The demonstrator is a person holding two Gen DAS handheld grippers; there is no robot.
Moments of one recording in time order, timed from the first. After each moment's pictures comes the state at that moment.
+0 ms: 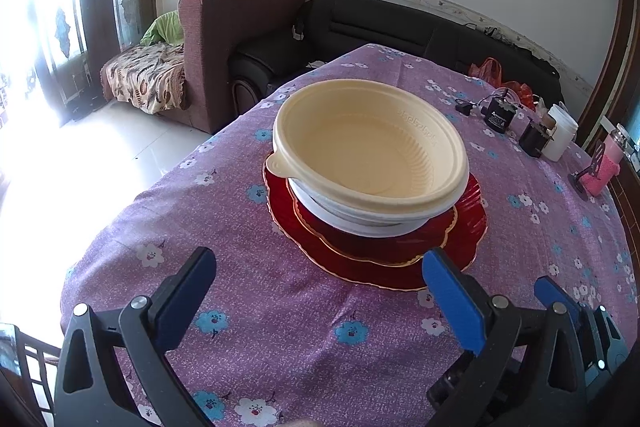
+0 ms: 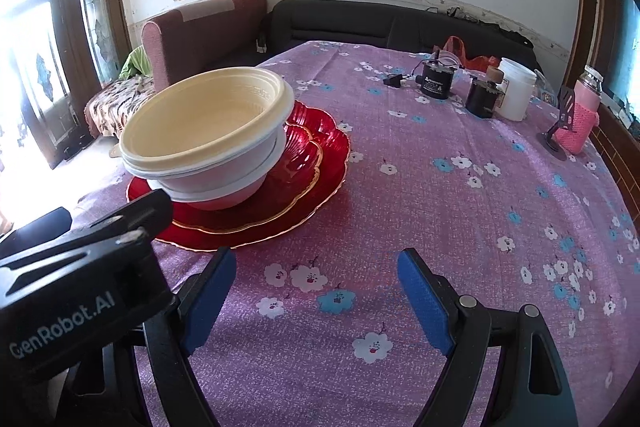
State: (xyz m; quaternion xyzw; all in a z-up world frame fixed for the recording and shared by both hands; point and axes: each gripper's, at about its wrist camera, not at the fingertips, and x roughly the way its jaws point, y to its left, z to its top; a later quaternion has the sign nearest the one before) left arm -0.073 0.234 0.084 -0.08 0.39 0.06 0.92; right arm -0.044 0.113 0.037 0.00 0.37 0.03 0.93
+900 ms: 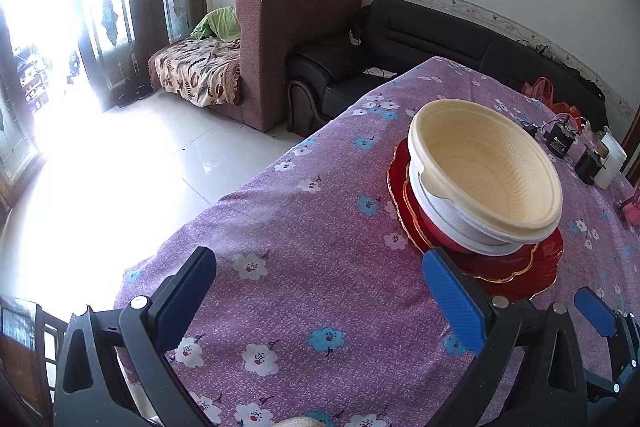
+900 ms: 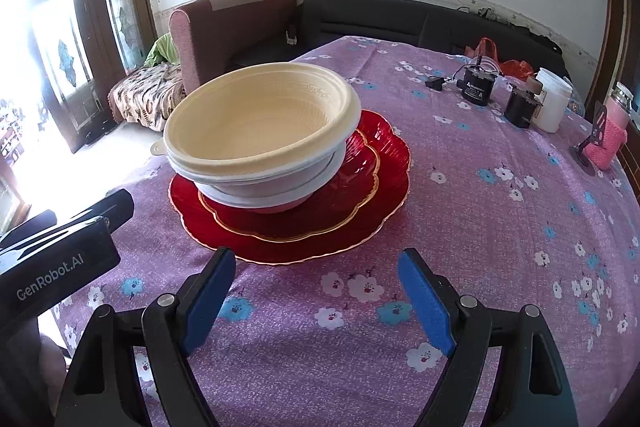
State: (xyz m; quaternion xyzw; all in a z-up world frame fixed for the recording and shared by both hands) left arm -0.084 0.300 0.079 -0.08 0.38 0.15 0.91; right arm -0.040 0.150 0.041 -0.01 0.38 0.09 0.92
